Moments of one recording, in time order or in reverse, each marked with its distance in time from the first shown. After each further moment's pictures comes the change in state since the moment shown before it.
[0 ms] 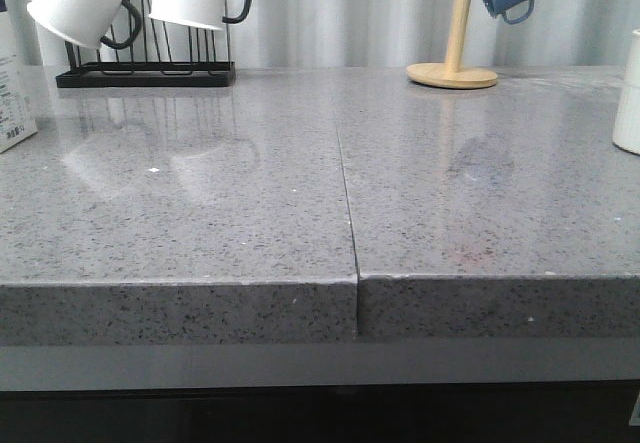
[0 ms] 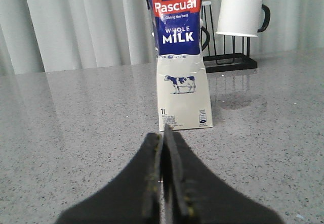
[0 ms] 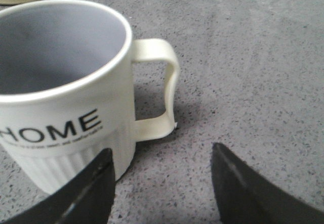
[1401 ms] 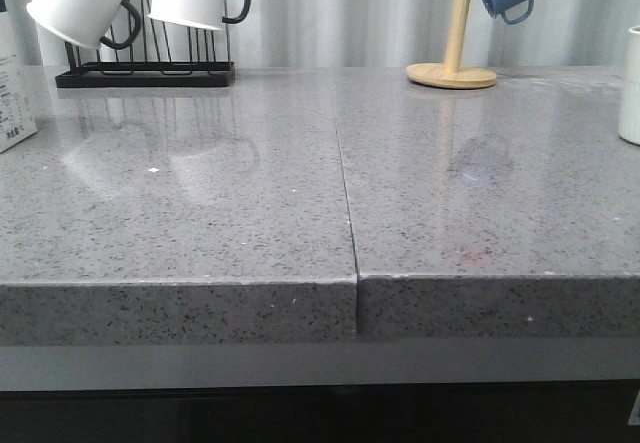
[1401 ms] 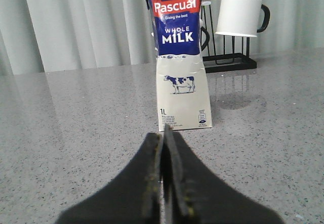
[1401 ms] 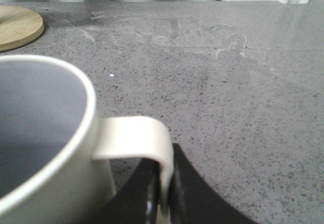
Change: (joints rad) left arm 0.000 0.000 0.000 0.000 0.000 0.000; right arm -0.053 0.316 -0.213 -0.095 -0.227 0.012
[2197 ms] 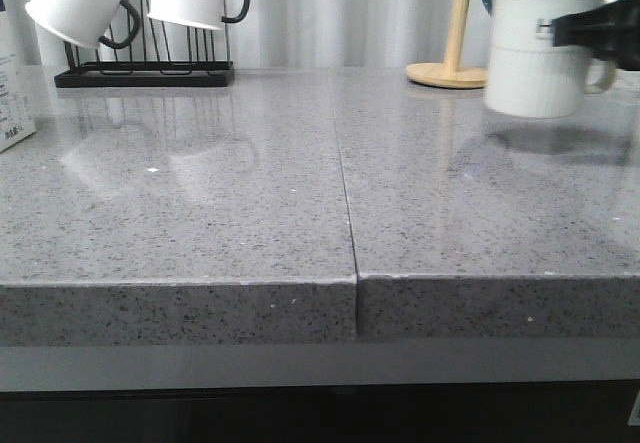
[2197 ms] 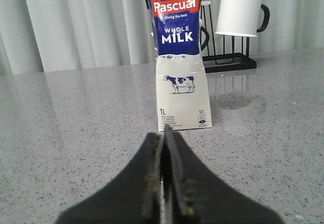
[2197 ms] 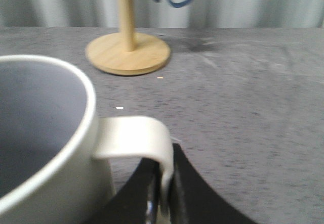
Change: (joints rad) left arm 0.000 0.000 0.000 0.000 0.000 0.000; right arm 0.399 -0.083 0.000 0.346 0.024 -0.198
